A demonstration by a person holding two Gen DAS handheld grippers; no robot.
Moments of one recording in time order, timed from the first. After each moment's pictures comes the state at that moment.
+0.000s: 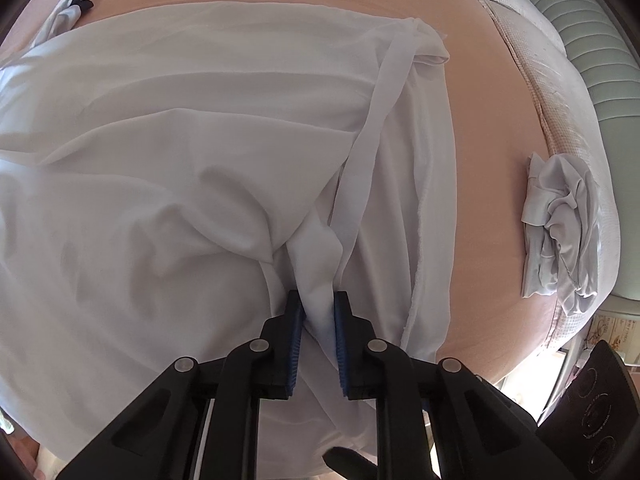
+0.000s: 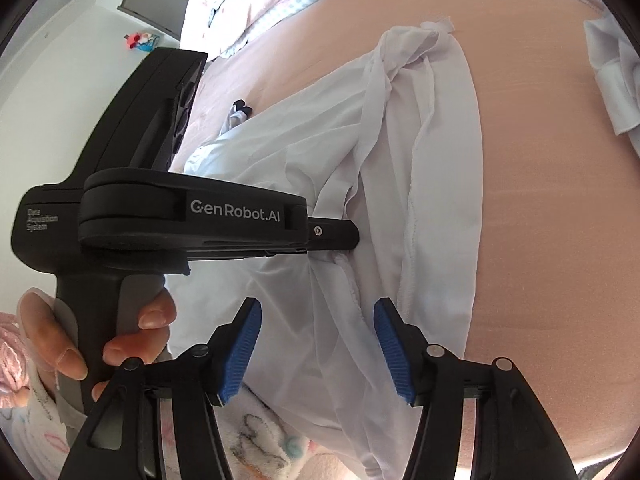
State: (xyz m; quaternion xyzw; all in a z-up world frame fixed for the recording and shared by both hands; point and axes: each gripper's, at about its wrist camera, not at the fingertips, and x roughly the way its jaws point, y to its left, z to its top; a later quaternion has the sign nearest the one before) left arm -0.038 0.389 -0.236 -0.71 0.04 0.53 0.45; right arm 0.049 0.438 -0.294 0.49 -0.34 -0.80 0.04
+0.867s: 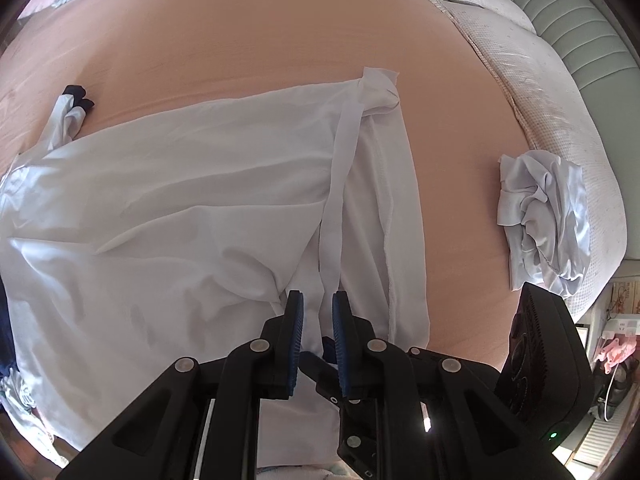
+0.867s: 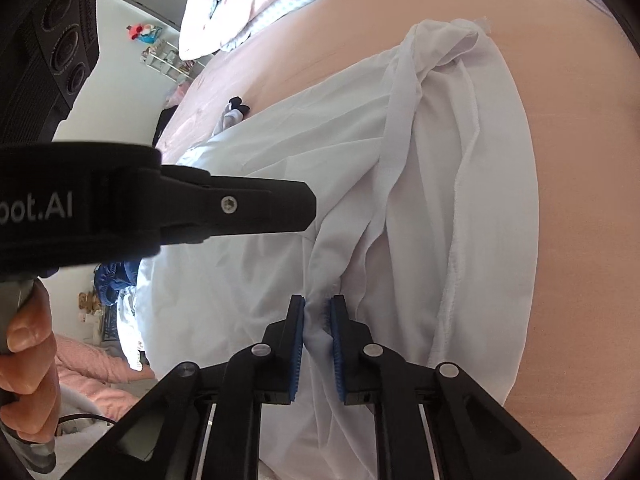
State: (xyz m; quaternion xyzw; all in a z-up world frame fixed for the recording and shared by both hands) left arm -0.114 0.433 -0.195 -0.66 0.10 0.55 0.50; right arm 0.032 0.466 -0.304 0.48 -0.35 -0.80 0.05
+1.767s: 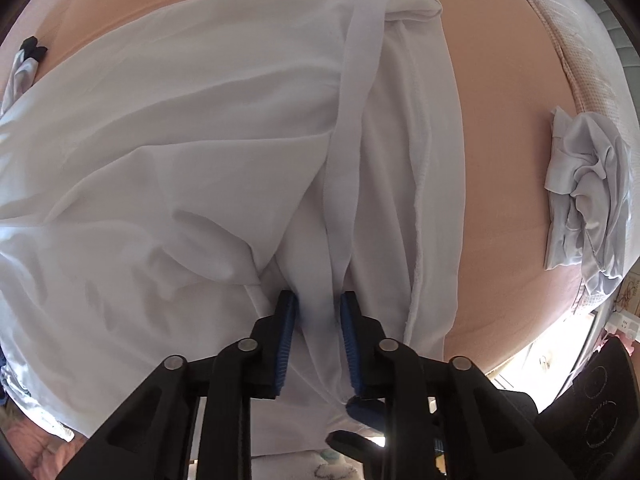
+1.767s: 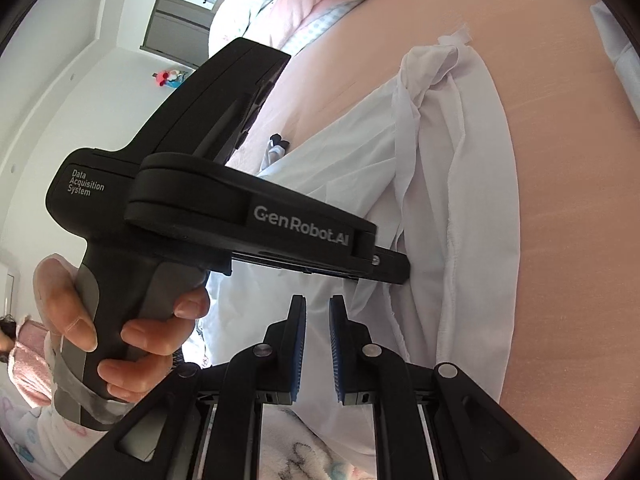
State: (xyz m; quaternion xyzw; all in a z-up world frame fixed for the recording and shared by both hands) left arm -0.098 0.496 -0.239 -0.73 0.18 0.47 0.46; right arm 0.040 0.465 -0.291 0.41 -0.43 -0.80 0.09
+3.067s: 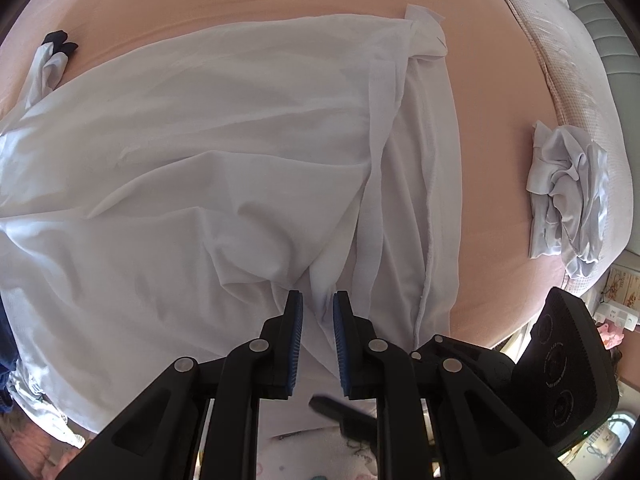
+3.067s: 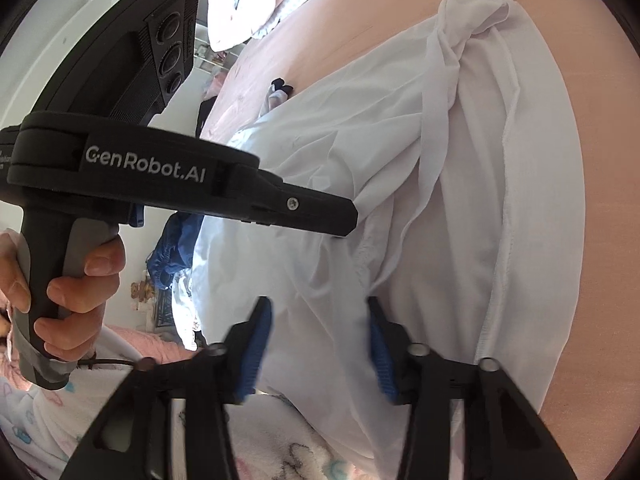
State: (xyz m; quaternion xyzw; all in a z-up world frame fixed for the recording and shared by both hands) left arm -0.116 0.526 -0.239 -0.73 0.17 0.44 0.49; right arm 0.025 0.450 -0.299 0.48 -0.41 -0.76 0.13
